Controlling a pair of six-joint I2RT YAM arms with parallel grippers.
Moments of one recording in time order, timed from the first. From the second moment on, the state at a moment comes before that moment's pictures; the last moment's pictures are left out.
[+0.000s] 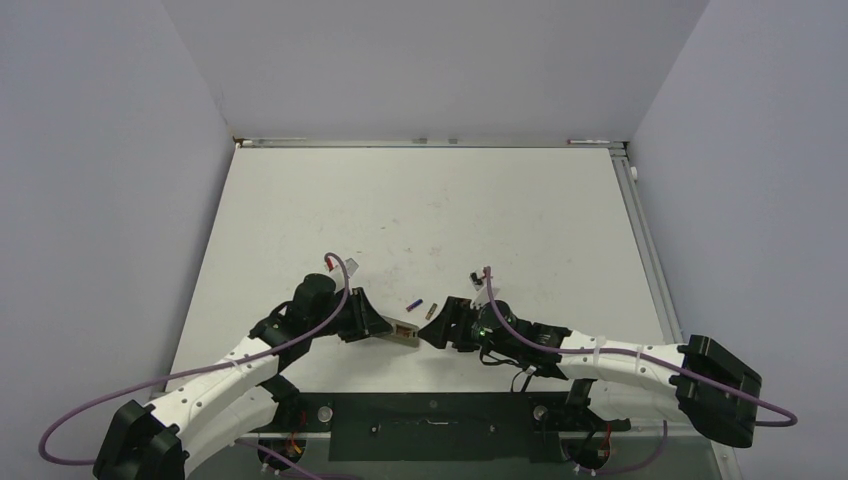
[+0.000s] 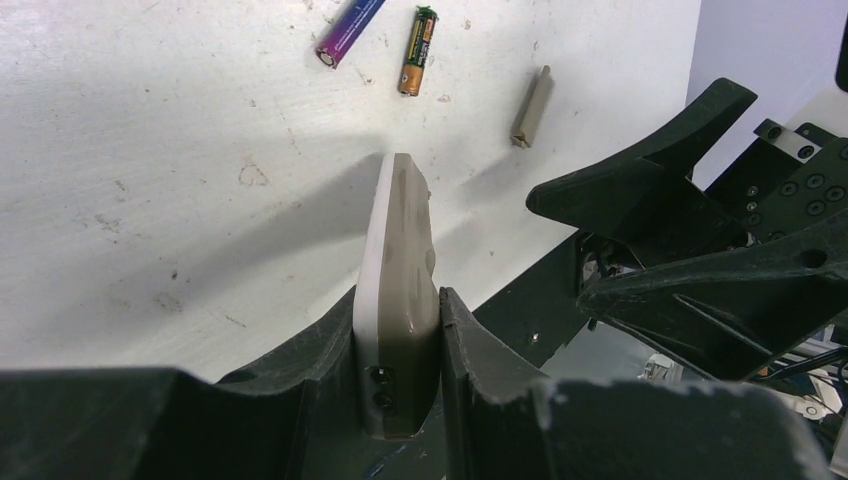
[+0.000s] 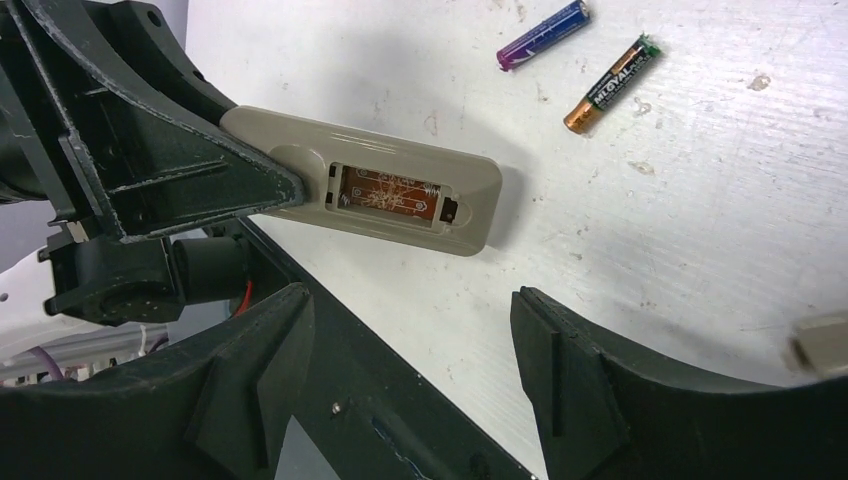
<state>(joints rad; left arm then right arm) -0.60 0.83 0.35 -0.18 0.35 -0.88 1.07 1.08 0.38 0.20 0.07 1.02</state>
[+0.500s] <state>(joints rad) -0.60 0.83 0.36 -0.21 0.32 -0.85 1.04 1.01 0.37 0.11 0.10 1.00</state>
